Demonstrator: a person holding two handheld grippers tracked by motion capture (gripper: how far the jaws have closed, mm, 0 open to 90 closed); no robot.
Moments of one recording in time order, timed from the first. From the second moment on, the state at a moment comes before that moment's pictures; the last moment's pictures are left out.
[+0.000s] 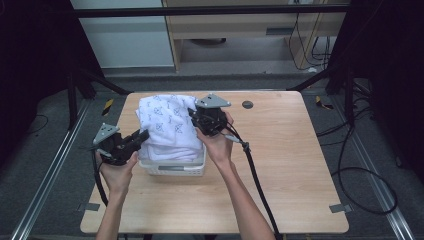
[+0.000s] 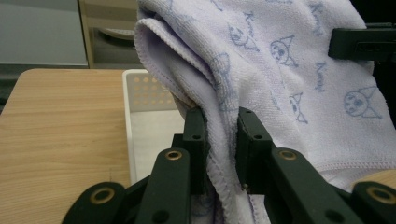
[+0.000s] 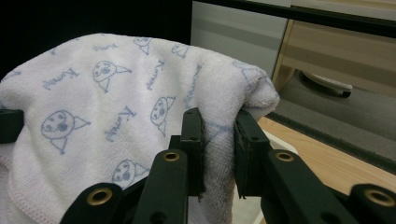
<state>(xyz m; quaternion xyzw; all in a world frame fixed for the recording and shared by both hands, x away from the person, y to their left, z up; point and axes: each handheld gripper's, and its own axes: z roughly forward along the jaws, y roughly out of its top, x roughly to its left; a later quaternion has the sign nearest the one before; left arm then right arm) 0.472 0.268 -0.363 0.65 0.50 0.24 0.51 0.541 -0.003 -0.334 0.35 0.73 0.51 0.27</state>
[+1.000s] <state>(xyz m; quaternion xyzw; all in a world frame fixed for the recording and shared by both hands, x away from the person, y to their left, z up) 0.498 0.272 -0.392 0.66 0.52 0.23 0.49 0.564 0.010 -0.366 0.37 0.75 0.48 0.27</state>
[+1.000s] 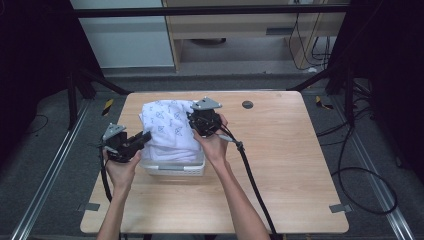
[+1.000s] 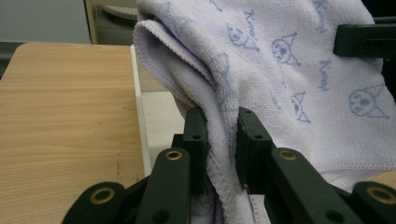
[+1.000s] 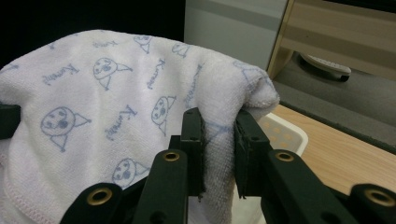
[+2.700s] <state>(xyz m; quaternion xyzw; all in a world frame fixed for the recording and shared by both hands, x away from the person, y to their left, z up) 0.522 0.256 -0.430 0.71 0.54 0.21 0.41 0.583 0.015 -0.423 0.40 0.77 0.42 0.25</state>
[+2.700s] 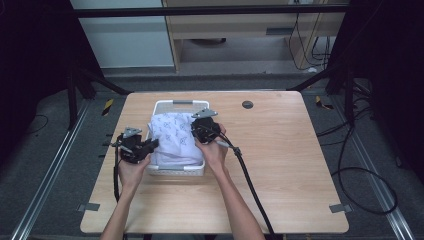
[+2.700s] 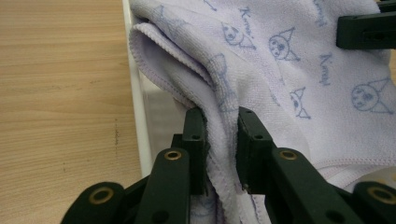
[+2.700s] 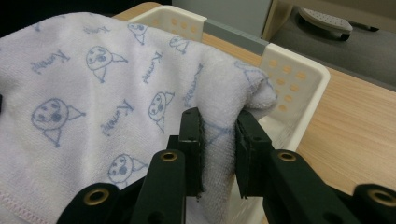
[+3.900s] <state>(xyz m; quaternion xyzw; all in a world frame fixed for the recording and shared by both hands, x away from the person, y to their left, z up) 0.504 0.259 -0.407 0.69 0.51 0.25 0.45 0.561 -0.023 -0.411 0.38 0.78 0.43 0.24</state>
